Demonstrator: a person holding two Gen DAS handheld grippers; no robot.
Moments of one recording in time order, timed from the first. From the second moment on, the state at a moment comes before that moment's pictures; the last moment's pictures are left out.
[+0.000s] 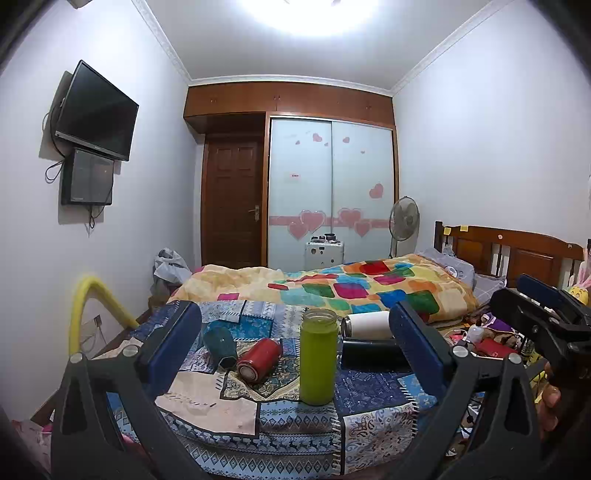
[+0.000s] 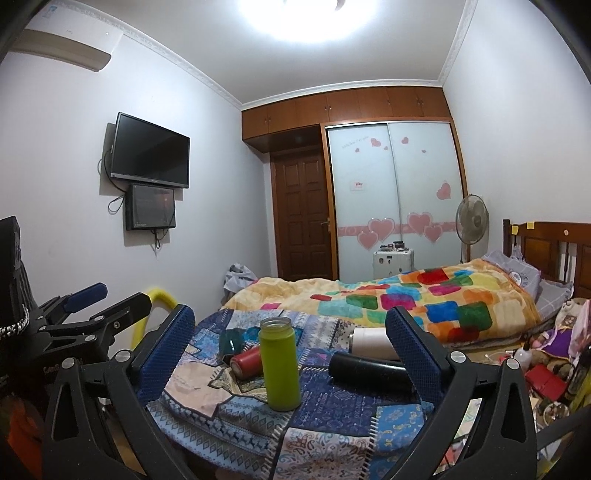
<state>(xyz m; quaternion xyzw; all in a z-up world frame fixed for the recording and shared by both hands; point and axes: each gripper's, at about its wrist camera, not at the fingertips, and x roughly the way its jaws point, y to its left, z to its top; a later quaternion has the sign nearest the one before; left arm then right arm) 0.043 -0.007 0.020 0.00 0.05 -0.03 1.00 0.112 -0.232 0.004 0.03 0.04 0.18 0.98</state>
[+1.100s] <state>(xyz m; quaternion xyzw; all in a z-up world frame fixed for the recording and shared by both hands) 0.050 -0.010 0.018 0.00 0.06 -0.05 1.00 0.106 -0.238 0.004 0.03 0.04 0.17 0.98</state>
